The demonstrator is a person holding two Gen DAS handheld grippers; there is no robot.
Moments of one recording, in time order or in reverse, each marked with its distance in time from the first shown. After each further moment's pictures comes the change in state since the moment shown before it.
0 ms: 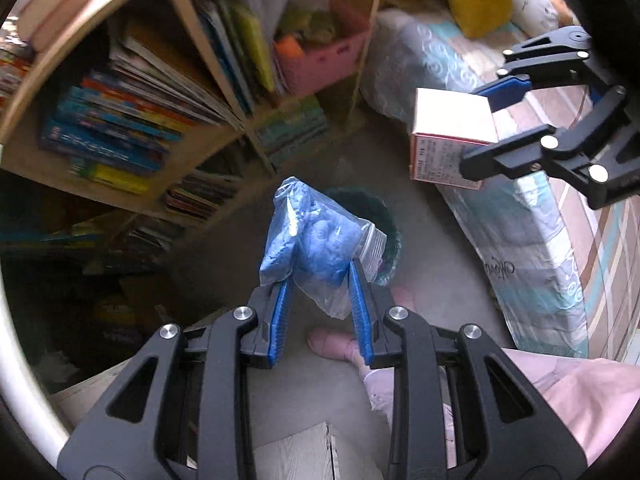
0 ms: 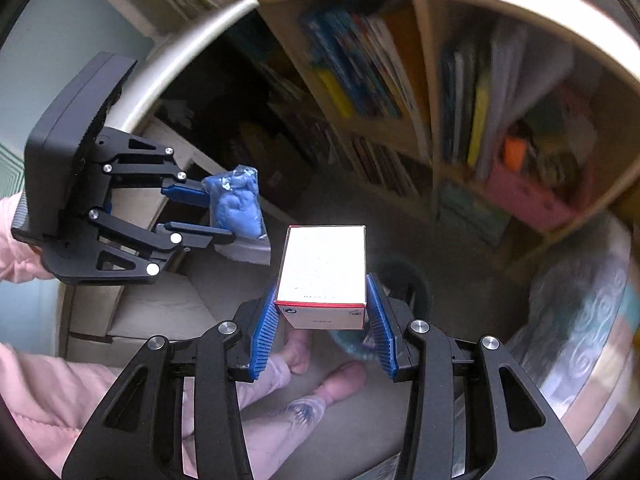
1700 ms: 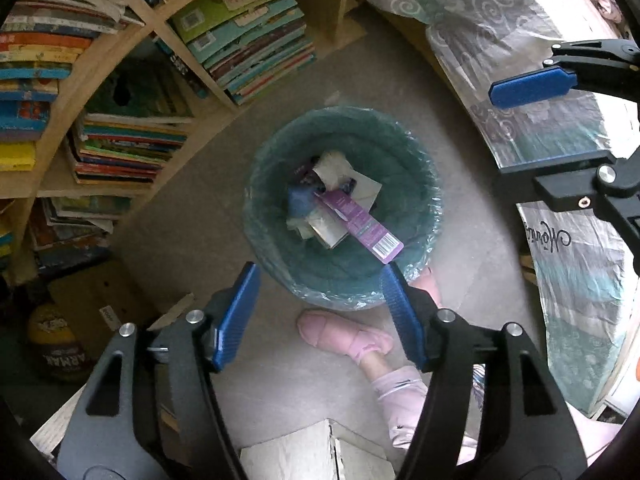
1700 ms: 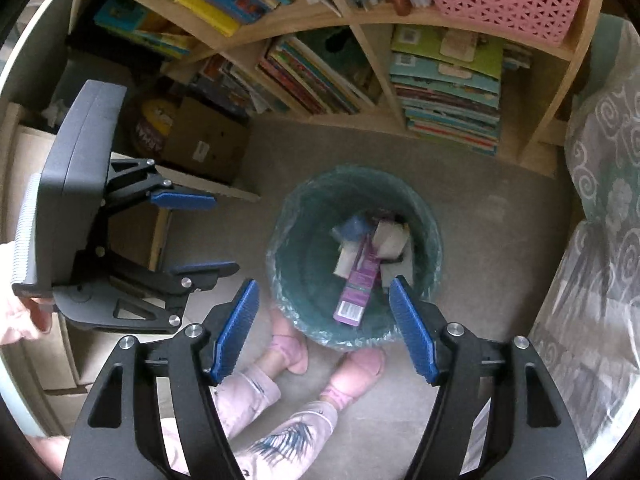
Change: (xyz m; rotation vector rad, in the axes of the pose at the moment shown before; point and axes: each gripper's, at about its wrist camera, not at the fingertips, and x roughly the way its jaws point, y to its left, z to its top) left arm 0.234 -0.010 -0.007 0.059 0.204 -0.020; right arm 0.179 -0.104 -0.083 0.297 0.080 -0.016
